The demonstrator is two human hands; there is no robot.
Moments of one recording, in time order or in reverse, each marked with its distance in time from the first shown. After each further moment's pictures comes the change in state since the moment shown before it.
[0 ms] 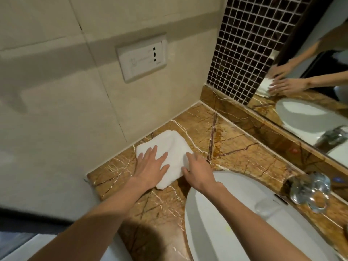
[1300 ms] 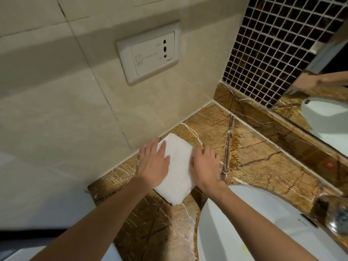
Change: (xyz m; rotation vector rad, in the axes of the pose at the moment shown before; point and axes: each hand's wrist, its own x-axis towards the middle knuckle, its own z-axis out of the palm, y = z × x) left_hand 0.057 -0.030 0.004 -0.042 0.235 -0.078; right_hand 0.075 -0.007 0.024 -0.147 0.308 -0.019
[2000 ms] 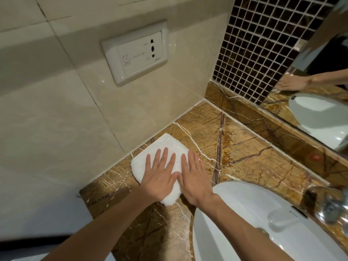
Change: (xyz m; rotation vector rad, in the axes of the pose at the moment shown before) left_hand -0.022 0.024 0.032 0.122 -0.152 0.183; right_hand -0.038 0.002 0.014 -0.015 -0.304 -0.102
